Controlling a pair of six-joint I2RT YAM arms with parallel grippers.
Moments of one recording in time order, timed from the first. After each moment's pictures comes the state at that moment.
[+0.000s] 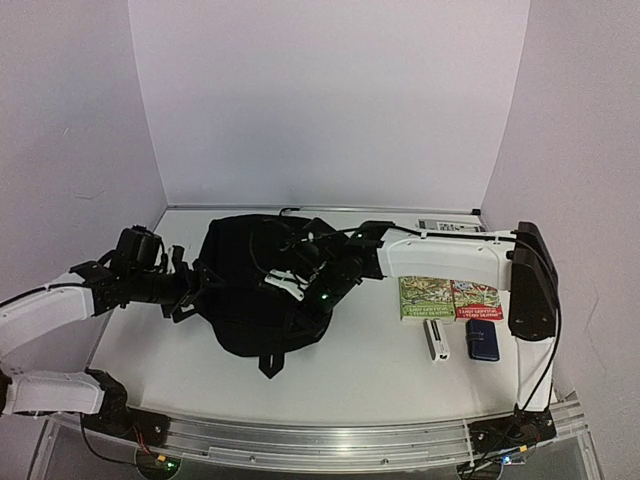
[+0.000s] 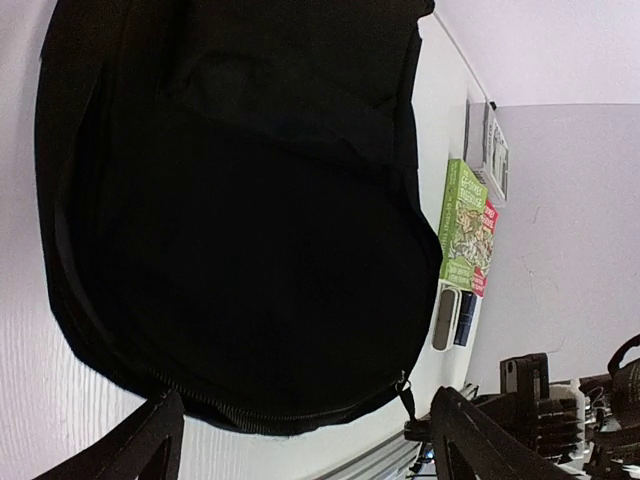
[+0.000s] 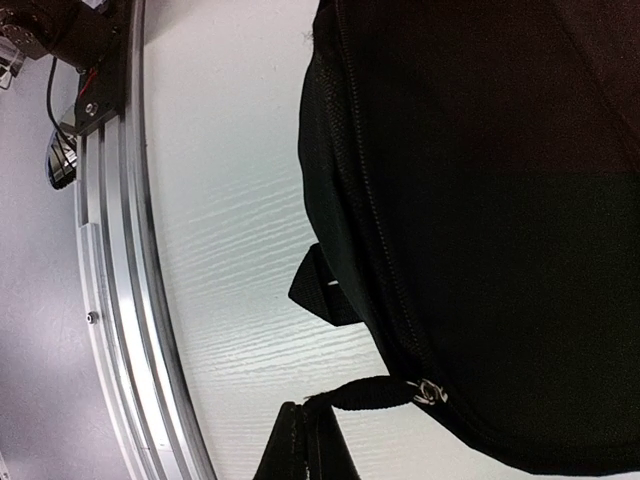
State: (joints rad) left arm -0.45 1.03 0.65 -0.34 0.36 -0.97; right arm 1.03 2.05 1.72 -0.76 -0.41 -0.14
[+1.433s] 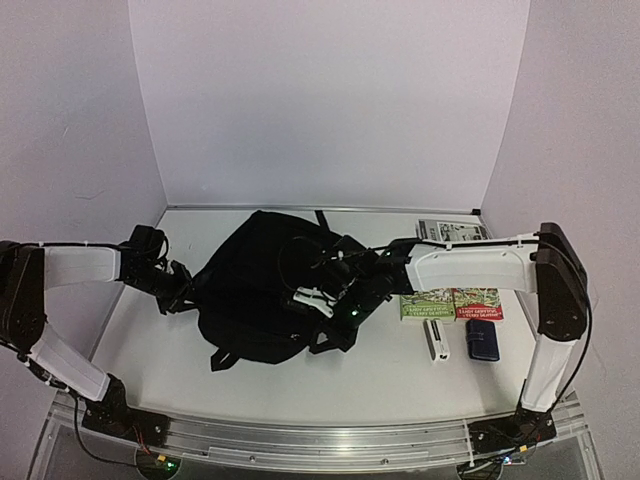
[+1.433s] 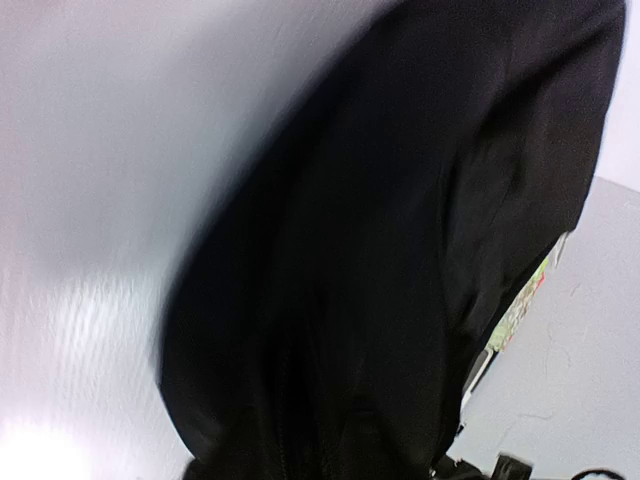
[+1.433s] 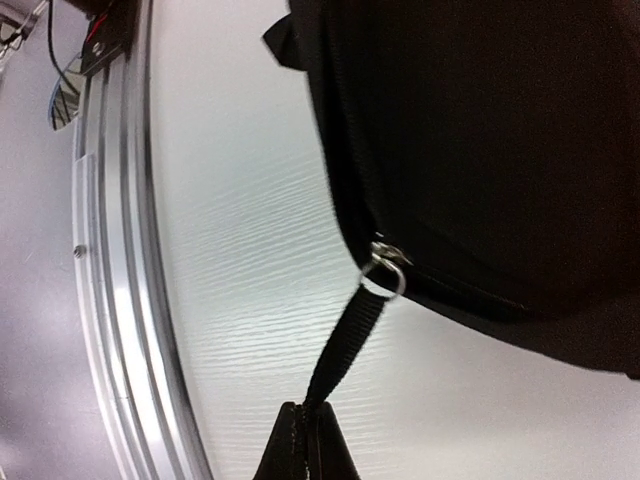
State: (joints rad) left arm -0.18 1.43 0.76 -0.40 0.53 -0.88; right arm 0.99 1.89 1.40 -0.64 -0.46 -0.20
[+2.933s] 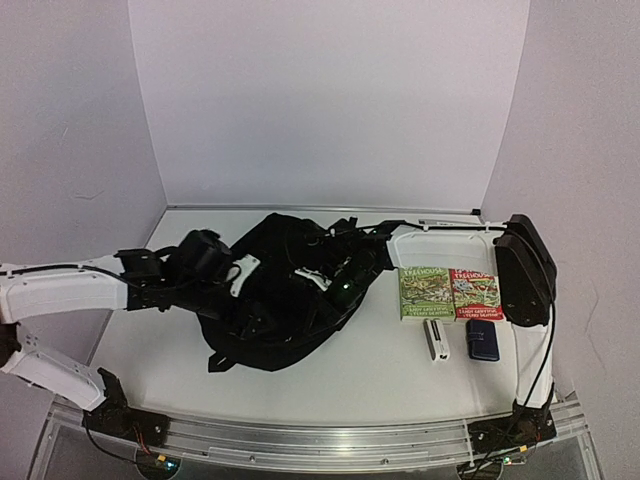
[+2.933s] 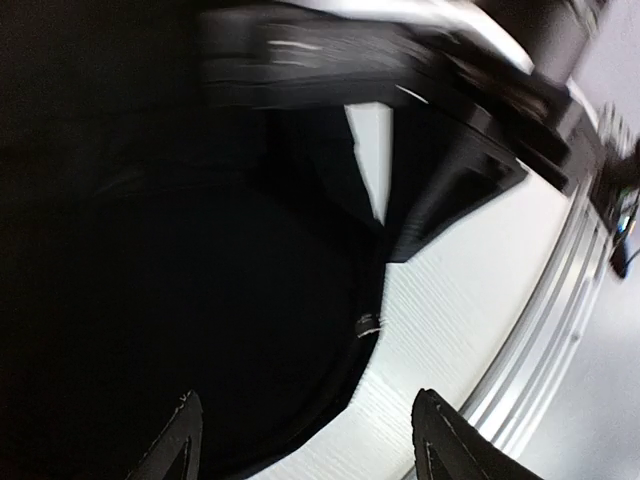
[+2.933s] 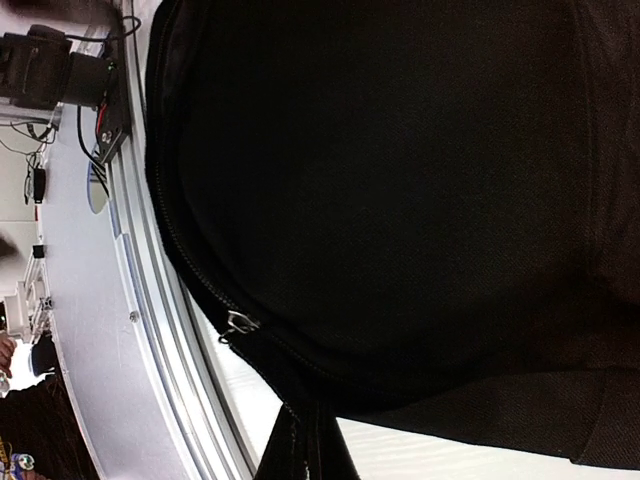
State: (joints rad) left arm -0.88 1.20 0.84 -0.42 0.17 -0.28; right arm 0.87 2.09 1.63 -0.75 -0.66 -0.02
